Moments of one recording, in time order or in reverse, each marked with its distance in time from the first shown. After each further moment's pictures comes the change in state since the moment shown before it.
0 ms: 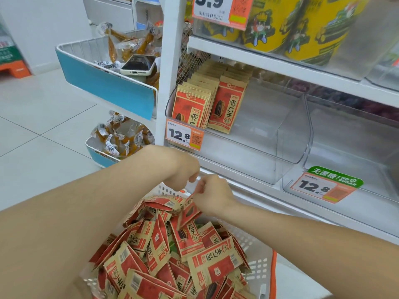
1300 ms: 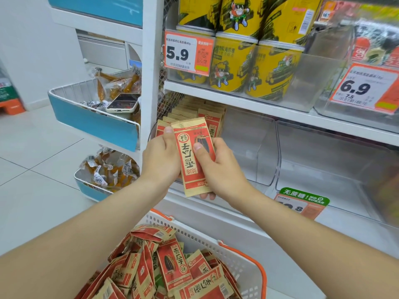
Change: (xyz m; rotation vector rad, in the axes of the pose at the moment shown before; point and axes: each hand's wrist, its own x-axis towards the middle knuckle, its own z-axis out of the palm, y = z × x) left_hand -0.015 0.032 -0.032 -1.409 1.143 -0.157; right_hand -0.020 -0.030 -0.126 0.721 0.252 -0.267
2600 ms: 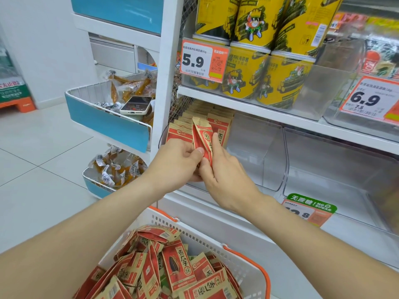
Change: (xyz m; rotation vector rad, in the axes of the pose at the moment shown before) left_hand -0.016 0.022 -0.029 -0.043 -0.382 -0.014; right_hand -0.003 -0.004 0.002 -0.708 -0.105 -0.221
